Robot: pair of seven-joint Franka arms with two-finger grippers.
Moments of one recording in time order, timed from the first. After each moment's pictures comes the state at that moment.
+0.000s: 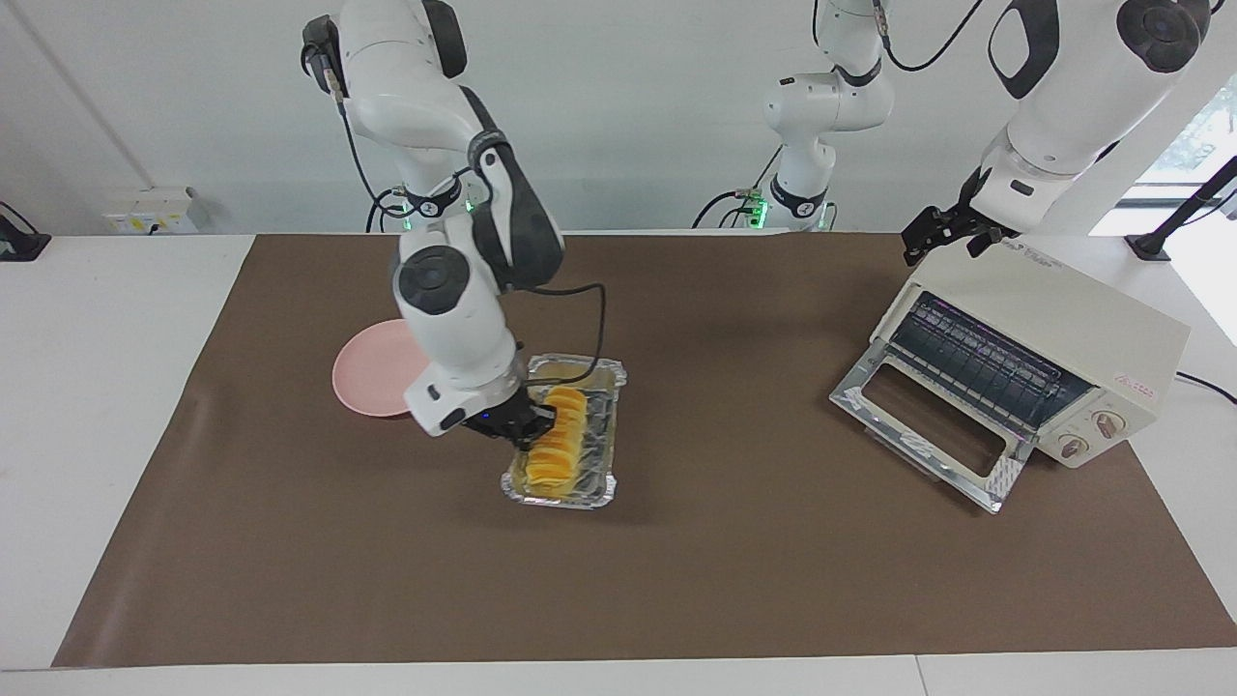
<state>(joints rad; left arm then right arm) -0.02 -0.01 -0.06 -1.62 -0.01 1.43 -0.14 0.22 0.56 0.01 -1.33 0.11 1.92 0.30</state>
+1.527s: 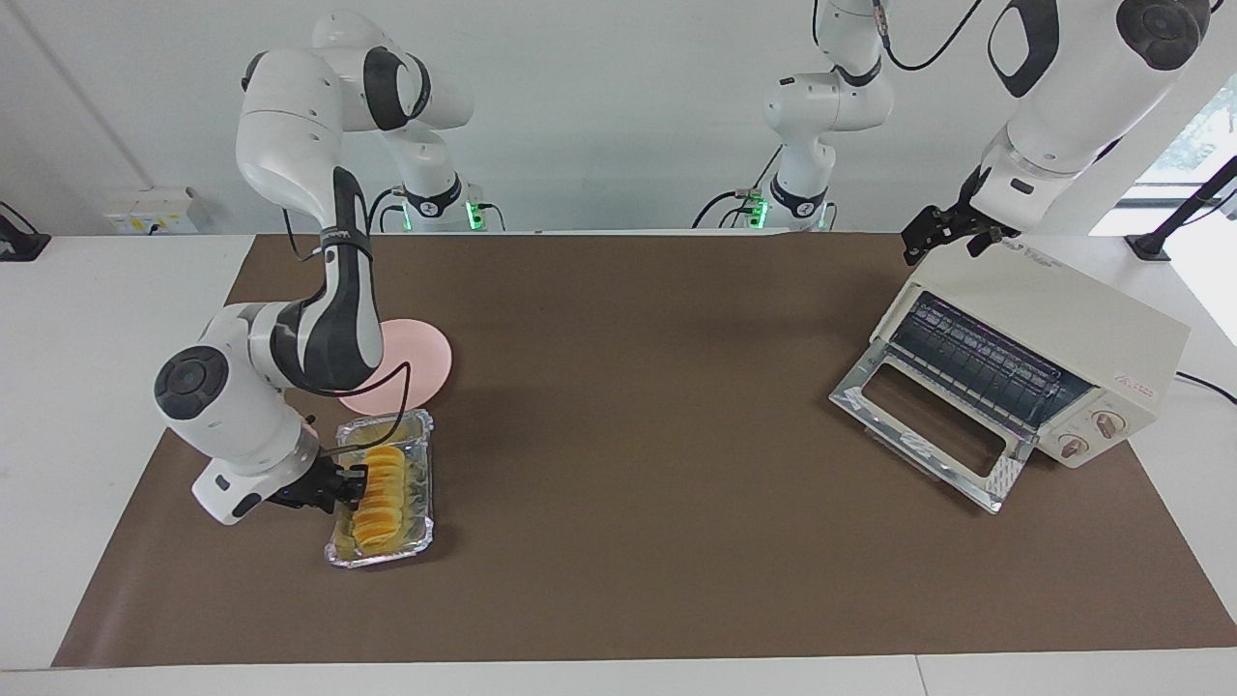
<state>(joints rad) -0.02 -0.01 -0.06 -1.62 -0.01 1.43 -0.14 -0.03 0.69 -0.01 -1.25 0.04 1.90 -0.15</state>
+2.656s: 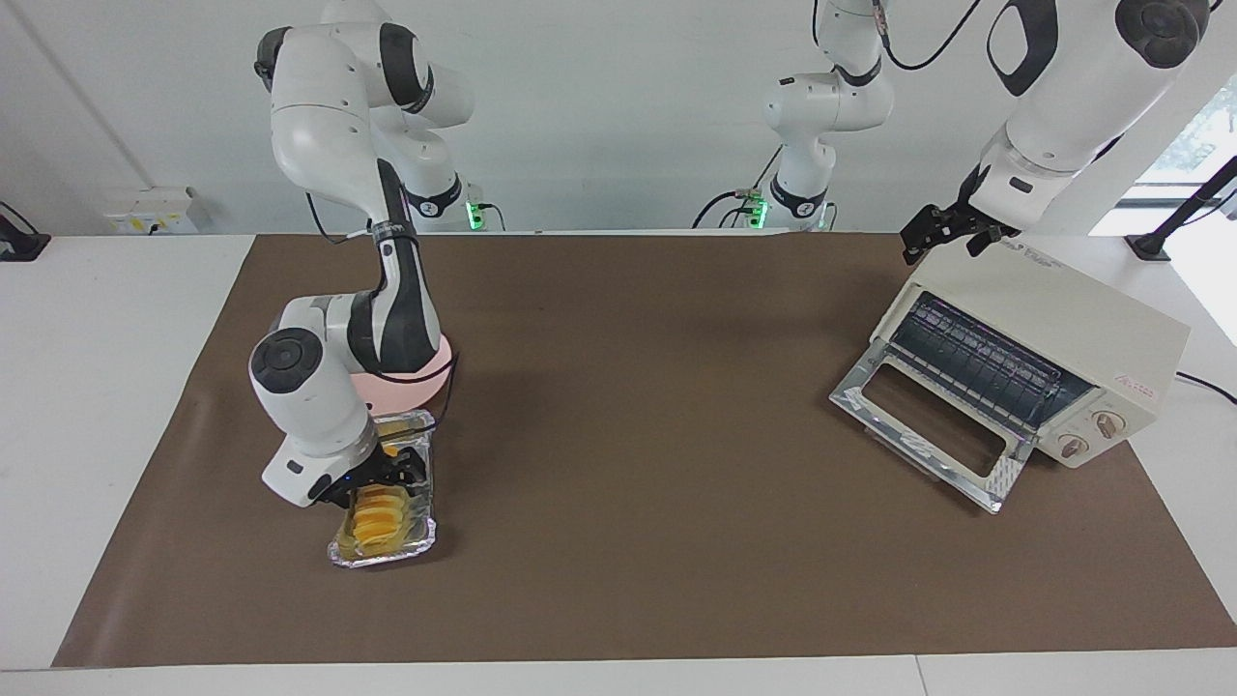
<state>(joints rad) -0.02 -0.01 -0.06 -1.62 -0.01 1.44 -0.14 0.06 0.61 -0.01 -1.49 -0.04 2.15 -0.14</state>
